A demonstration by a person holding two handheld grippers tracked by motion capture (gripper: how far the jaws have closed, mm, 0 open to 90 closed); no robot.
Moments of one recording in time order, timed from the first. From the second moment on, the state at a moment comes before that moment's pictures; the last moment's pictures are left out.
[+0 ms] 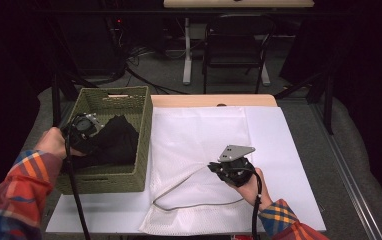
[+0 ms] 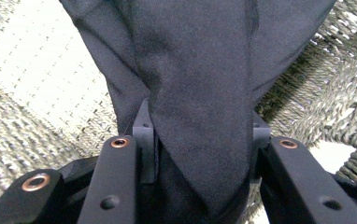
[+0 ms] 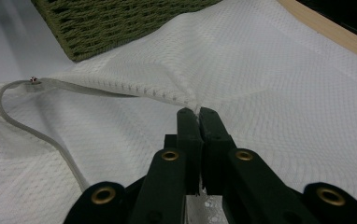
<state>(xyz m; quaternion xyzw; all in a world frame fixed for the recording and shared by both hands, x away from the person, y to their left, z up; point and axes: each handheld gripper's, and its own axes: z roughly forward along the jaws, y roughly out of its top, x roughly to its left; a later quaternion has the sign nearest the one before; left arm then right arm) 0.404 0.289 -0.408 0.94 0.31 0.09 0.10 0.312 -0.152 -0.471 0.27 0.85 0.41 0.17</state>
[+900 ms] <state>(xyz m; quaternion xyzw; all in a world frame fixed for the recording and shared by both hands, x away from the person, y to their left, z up) 0.388 0.293 -0.363 0.94 0.32 0.11 0.11 0.312 -0.151 -0.470 0.27 0.85 0.41 0.17</state>
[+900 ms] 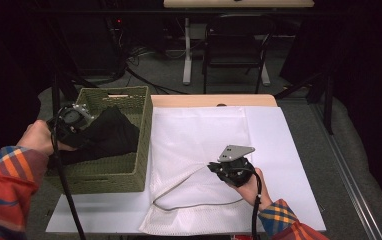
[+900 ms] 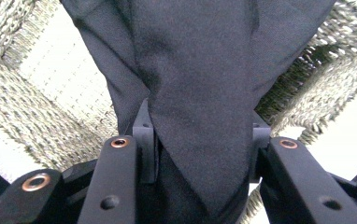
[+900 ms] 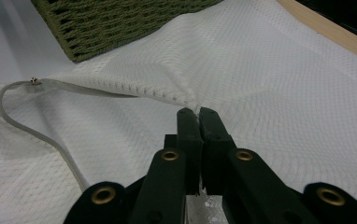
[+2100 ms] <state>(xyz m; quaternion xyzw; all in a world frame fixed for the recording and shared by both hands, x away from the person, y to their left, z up) 0.363 0.282 -0.314 0.94 0.29 0.12 0.14 0.313 -0.151 -0.471 0.27 0.85 0.41 0.17</state>
